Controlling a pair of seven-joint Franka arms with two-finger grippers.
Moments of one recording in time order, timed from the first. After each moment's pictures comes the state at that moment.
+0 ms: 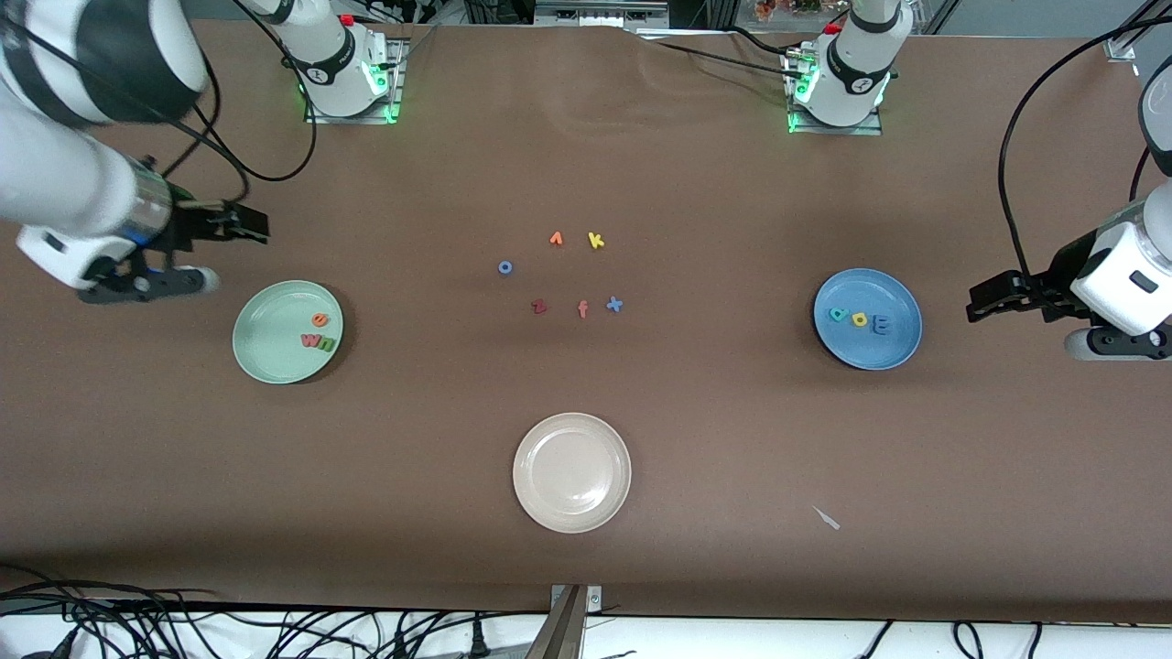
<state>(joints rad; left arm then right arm) 0.11 0.23 -0.13 -1.46 0.00 1.67 -0.05 0.28 0.13 -0.17 -1.57 -0.01 1.48 0.00</state>
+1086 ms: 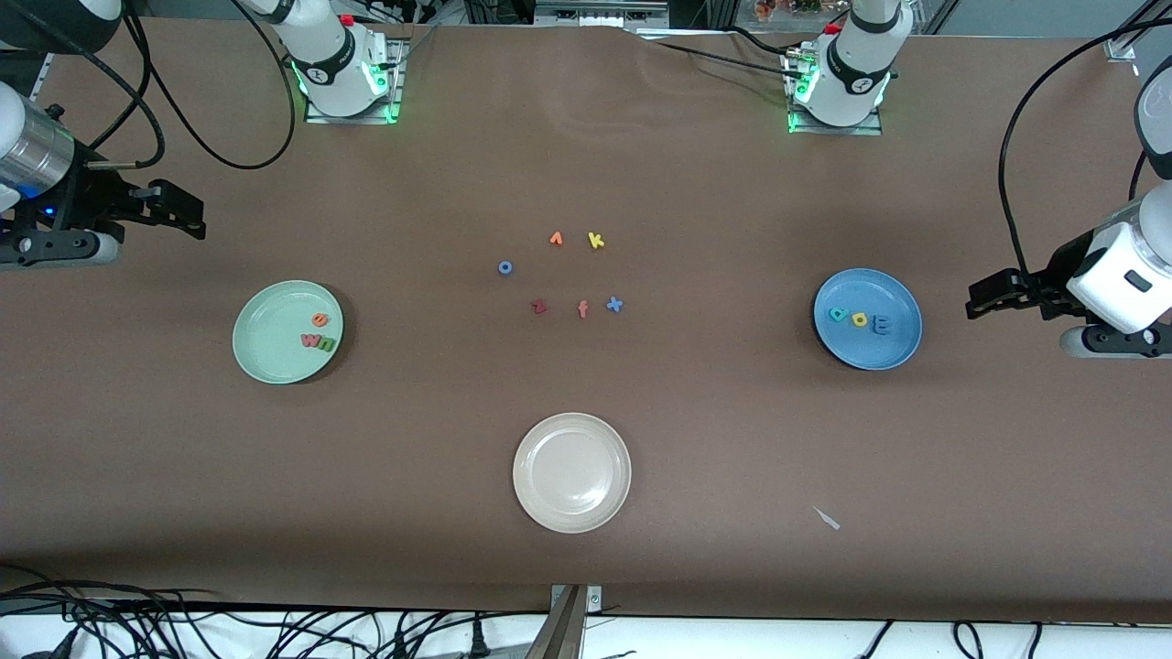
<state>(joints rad) 0.12 0.23 -0.13 -1.49 0.00 1.67 -0.03 0.22 0.07 -0.15 -1.57 -0.03 1.56 -0.01</state>
